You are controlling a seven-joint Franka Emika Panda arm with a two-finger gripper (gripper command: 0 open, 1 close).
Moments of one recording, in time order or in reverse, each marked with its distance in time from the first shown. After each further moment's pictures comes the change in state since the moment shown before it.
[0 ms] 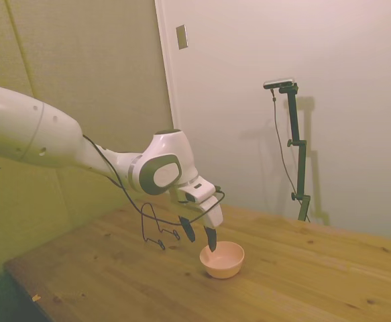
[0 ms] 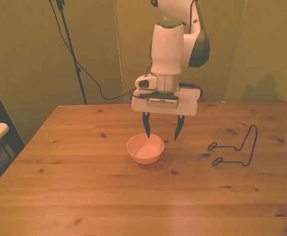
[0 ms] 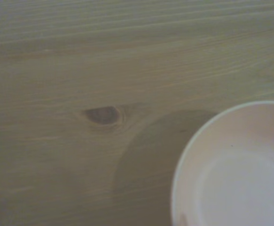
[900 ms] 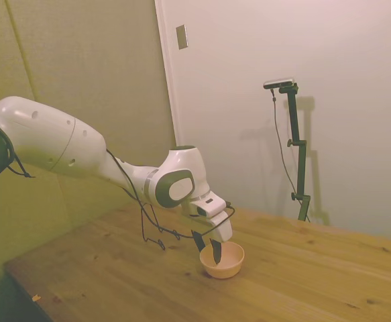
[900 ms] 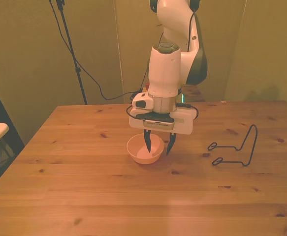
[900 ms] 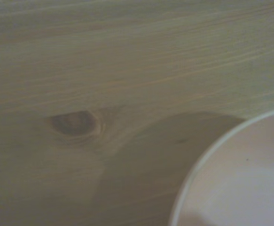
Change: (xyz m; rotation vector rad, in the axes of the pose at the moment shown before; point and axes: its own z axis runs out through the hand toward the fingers) arm 0.015 -0.005 0.045 -0.048 -0.021 0.025
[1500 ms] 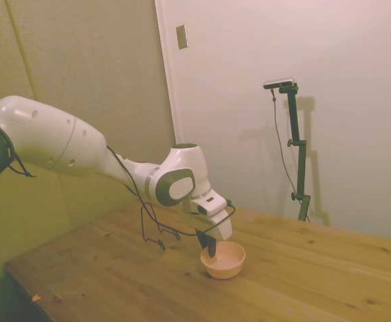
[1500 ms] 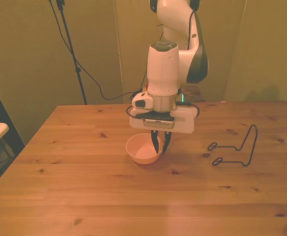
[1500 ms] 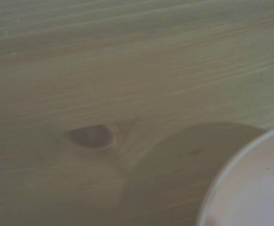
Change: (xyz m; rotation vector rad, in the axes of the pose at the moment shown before) arm 0.002 -0.005 -0.006 0.043 -0.027 0.013
